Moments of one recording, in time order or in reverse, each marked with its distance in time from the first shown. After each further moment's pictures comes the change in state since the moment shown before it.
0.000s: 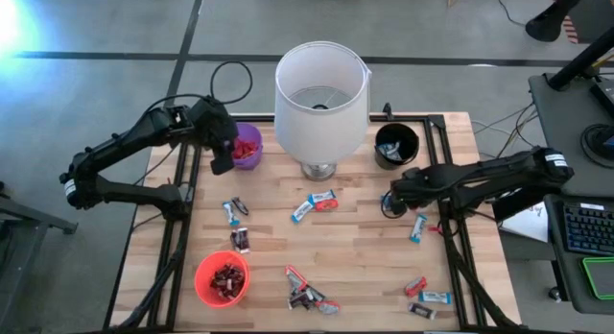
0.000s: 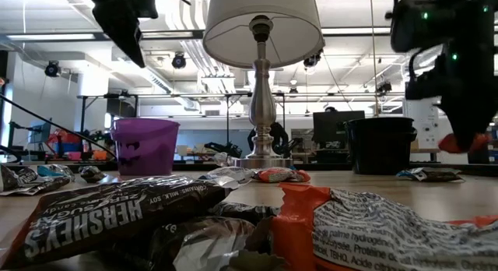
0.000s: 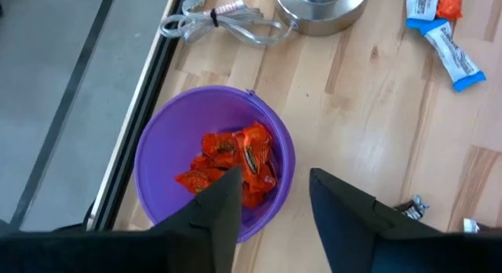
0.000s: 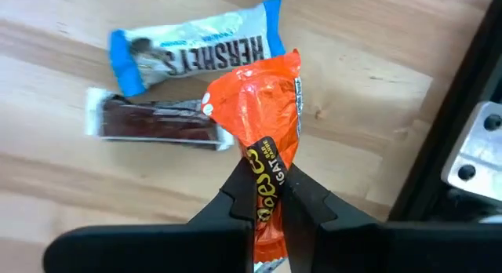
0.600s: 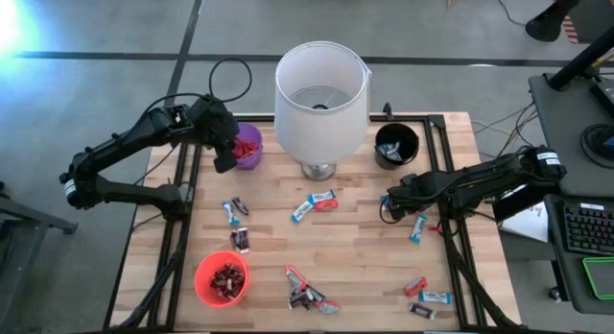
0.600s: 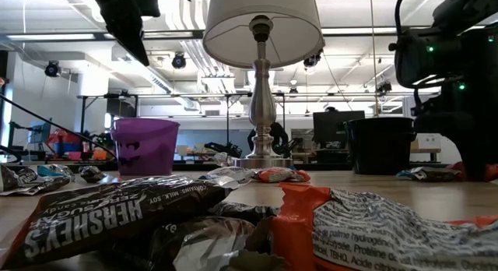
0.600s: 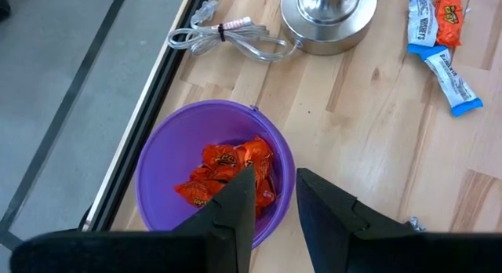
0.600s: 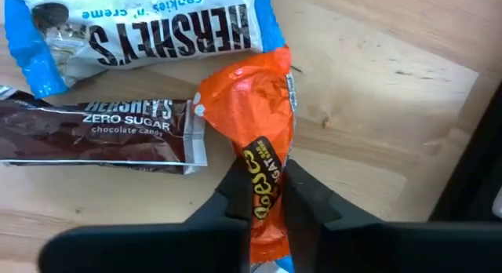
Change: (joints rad) left arm 0.000 -0.001 0.000 0.045 0.000 -0.047; right arm -0.001 0.091 -0.142 0.172 0.001 -0.007
